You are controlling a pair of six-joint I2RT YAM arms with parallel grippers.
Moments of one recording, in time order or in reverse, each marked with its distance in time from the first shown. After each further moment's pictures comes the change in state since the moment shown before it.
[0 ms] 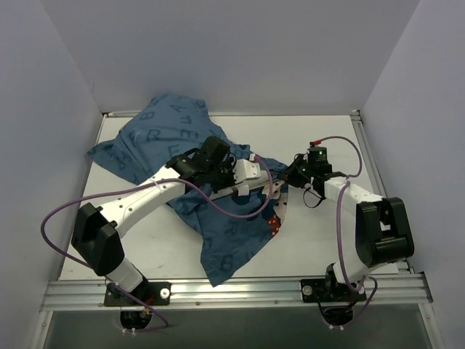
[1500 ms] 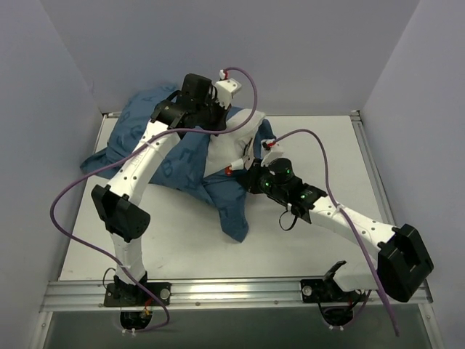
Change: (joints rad) left arm 0.244 0.335 0.815 -0.268 0.037 -0.519; right arm 0.536 -0.198 0.043 0.059 0.205 -0.176
